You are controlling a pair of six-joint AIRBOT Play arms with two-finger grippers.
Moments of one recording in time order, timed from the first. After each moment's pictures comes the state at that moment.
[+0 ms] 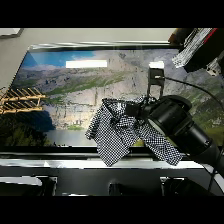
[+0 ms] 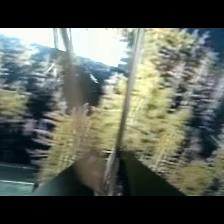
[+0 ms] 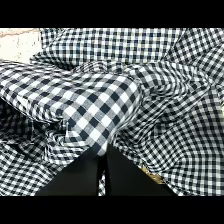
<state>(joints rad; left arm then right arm) 0.89 -1.69 1.29 1.40 -1.21 -0.86 0.76 -1.05 1.24 -1.93 1.28 2.45</state>
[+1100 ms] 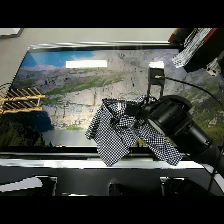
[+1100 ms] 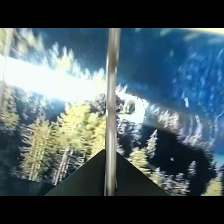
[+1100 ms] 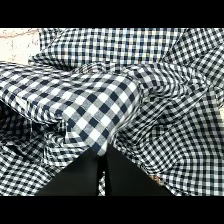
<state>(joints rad) 0.79 -1.44 1.38 1.38 -1.21 -0.95 0.76 -1.05 1.24 -1.93 1.28 2.45</state>
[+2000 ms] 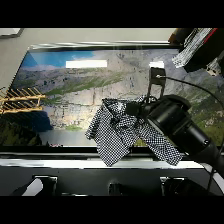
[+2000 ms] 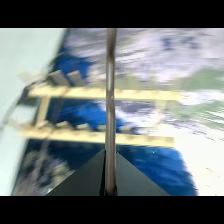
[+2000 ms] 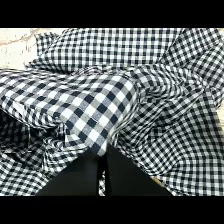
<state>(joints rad) 0.53 -0.99 1.33 1.36 -1.03 -1.06 0.76 -1.06 1.24 -1.96 1.28 2.49</state>
